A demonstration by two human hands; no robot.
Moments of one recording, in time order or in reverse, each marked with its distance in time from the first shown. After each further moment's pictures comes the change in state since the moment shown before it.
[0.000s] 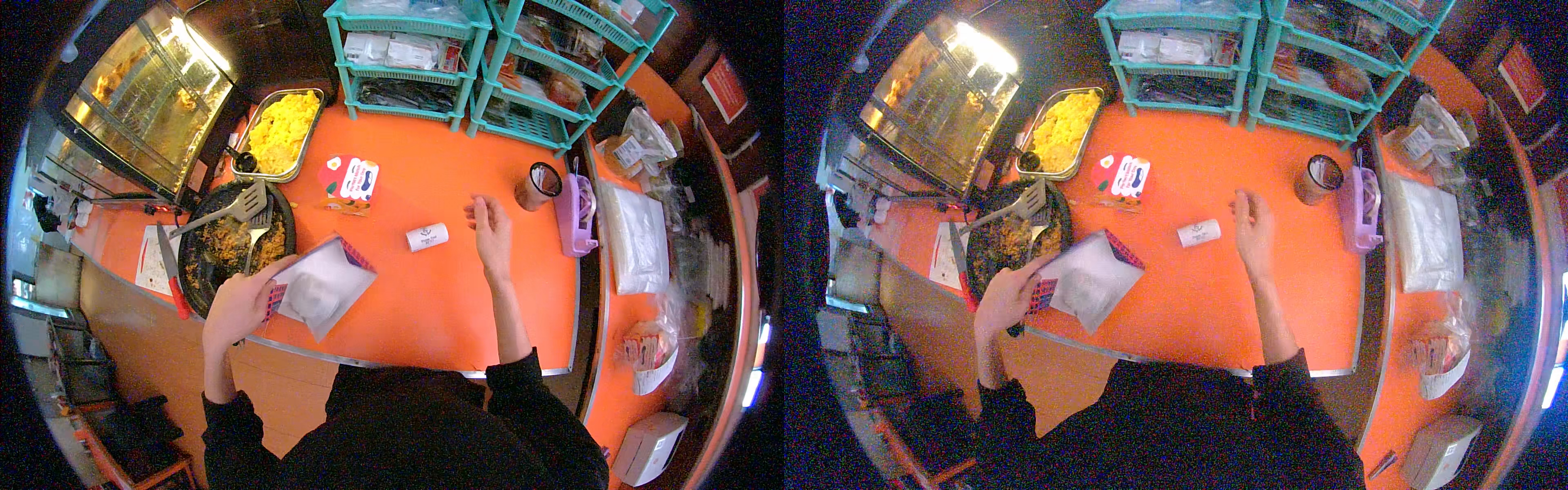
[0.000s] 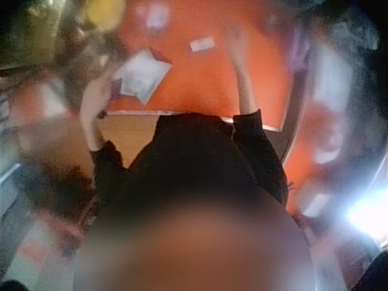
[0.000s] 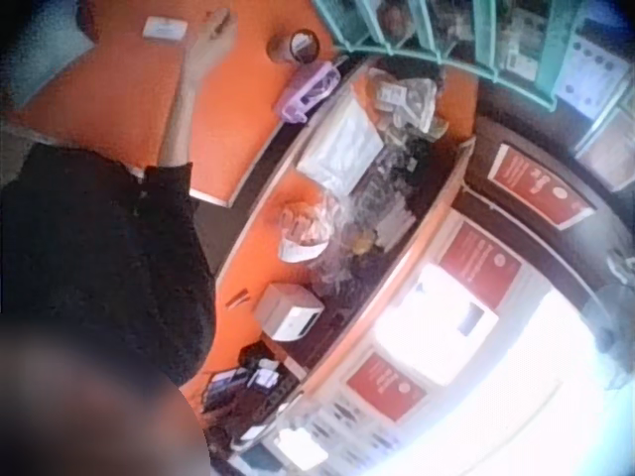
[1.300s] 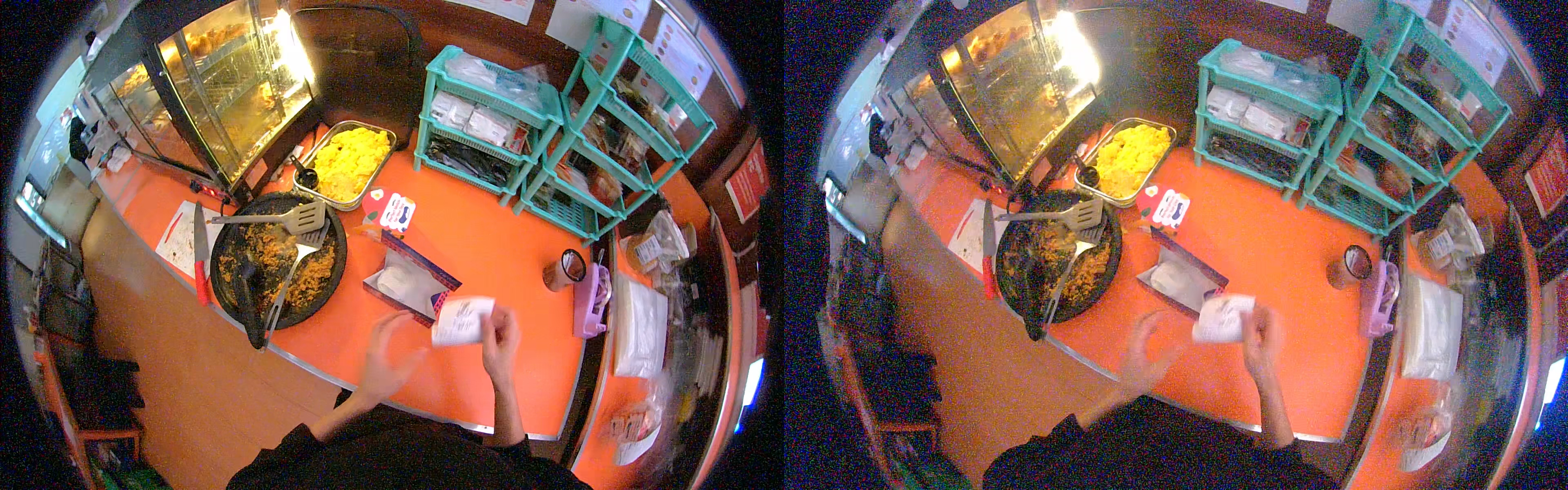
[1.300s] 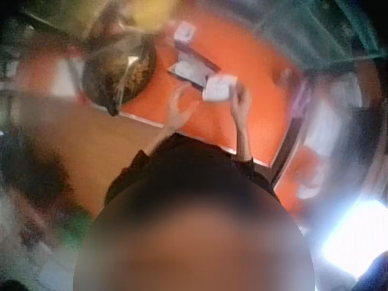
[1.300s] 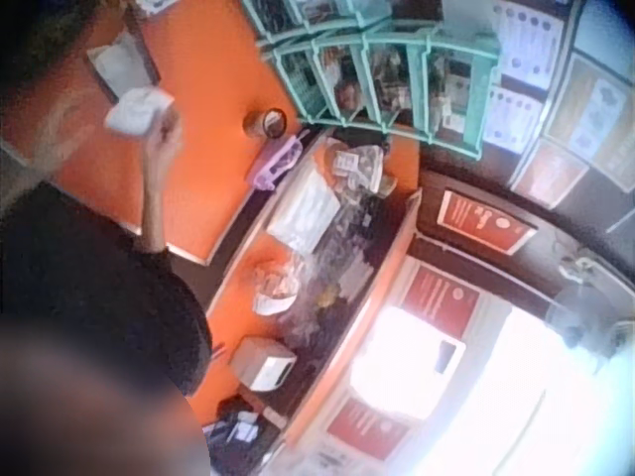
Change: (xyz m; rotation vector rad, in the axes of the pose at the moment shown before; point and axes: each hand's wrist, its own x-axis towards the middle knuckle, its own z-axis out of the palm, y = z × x) left_hand 0.007 0.075 0.149 -0.684 0.770 0.051; right_hand -0.082 -0.034 0.019 -0.085 -0.151 -0.128
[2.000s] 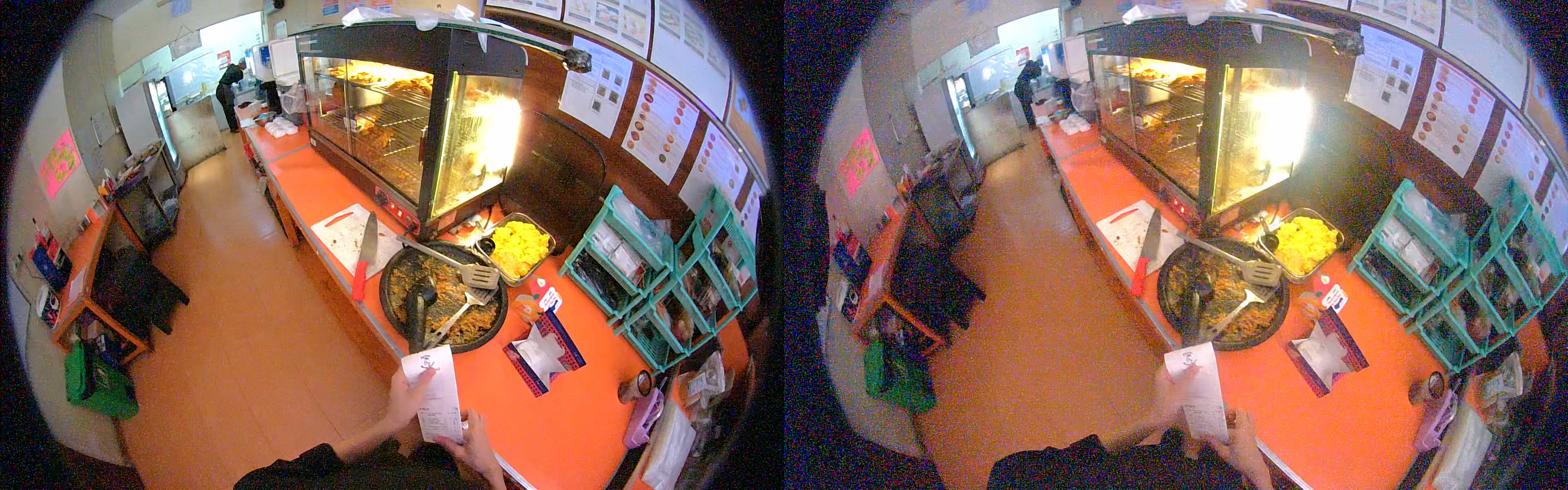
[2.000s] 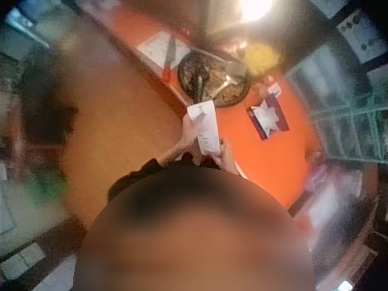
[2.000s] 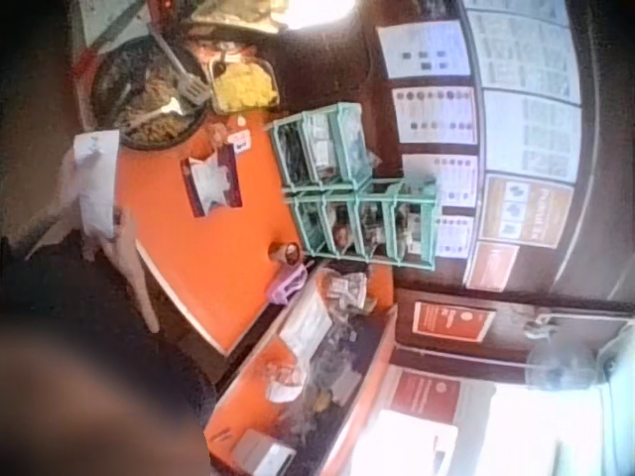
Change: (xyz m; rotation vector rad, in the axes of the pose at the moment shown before) left_hand -0.081 -0.042 -0.177 -0.640 0.520 -0.442; right_hand -0.156 -0.106 0.153 -0.379 -0.914 -0.382
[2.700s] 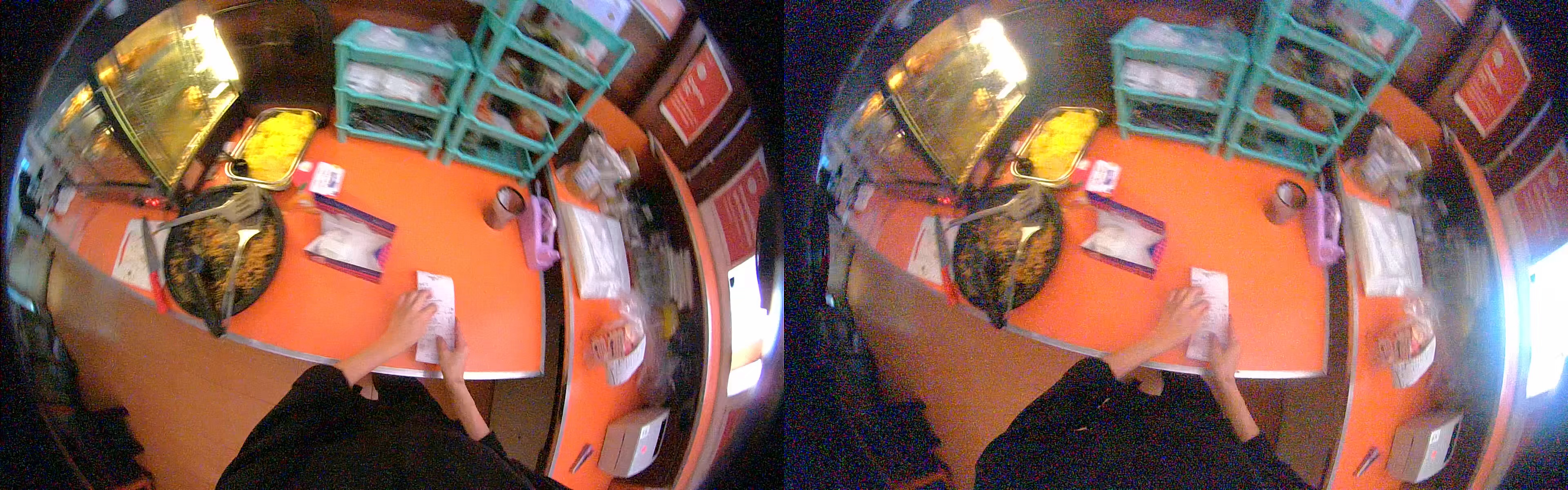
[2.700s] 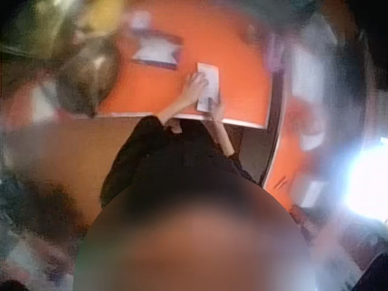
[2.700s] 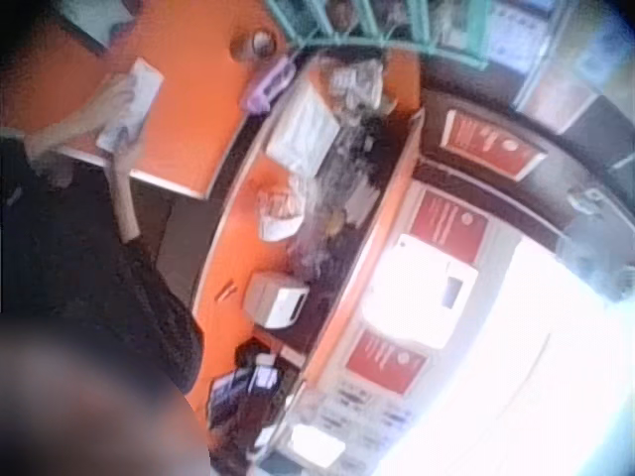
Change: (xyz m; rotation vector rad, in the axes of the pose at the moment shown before) left_hand -0.073 -0.228 0.228 1.032 -1.255 0.846; right_hand -0.171 0.205 -0.003 0.358 1.048 0.793
